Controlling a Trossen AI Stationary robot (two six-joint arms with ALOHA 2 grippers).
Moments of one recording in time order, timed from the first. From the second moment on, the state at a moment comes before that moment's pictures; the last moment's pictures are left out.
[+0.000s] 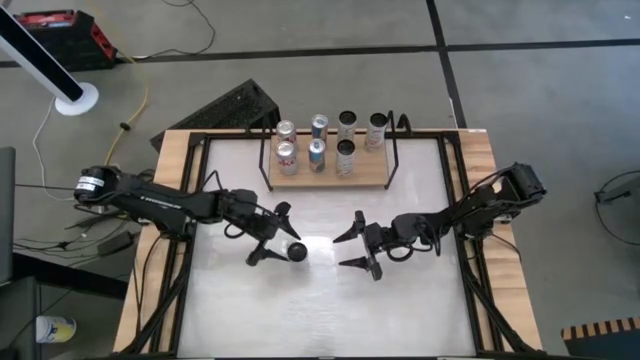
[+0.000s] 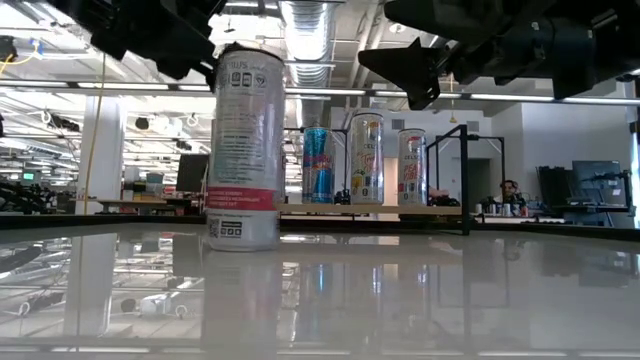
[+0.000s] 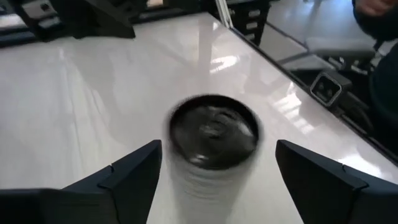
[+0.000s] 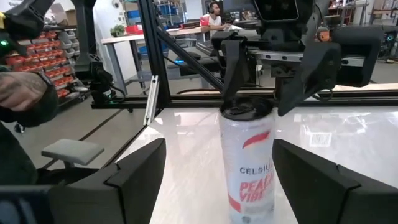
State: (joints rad) left arm -0.04 1.24 0.60 0.28 0.36 0.13; right arm 0.25 1.56 0.52 1.03 0.01 0.12
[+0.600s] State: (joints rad) left arm -0.05 1.24 0.76 -0.15 0.28 0.15; right arm 0.23 1.56 0.79 0.53 0.01 0.03
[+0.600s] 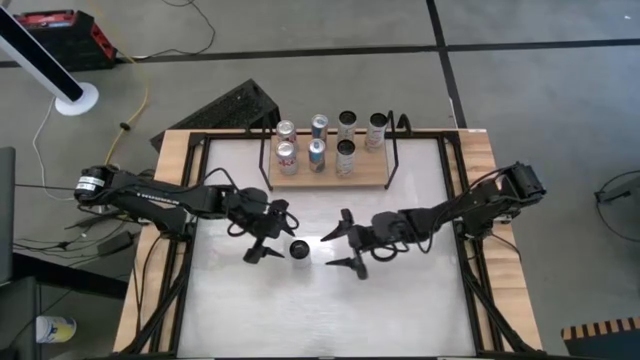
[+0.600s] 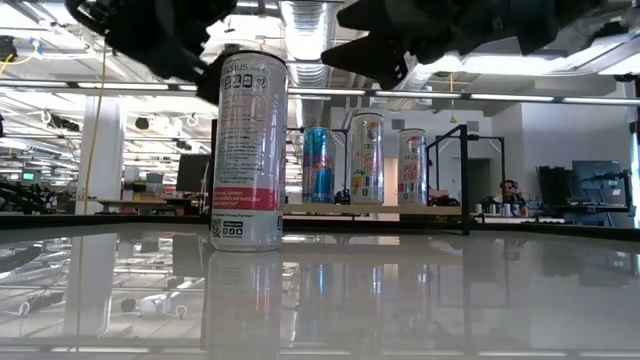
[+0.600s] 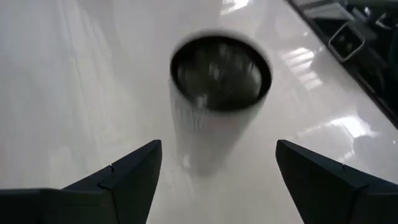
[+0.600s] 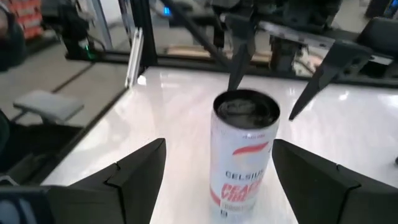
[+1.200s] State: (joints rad) left arm -0.19 1.25 0.64 -0.06 0.22 0.10; right arm 0.26 1.74 0.81 0.58 0.16 0.04
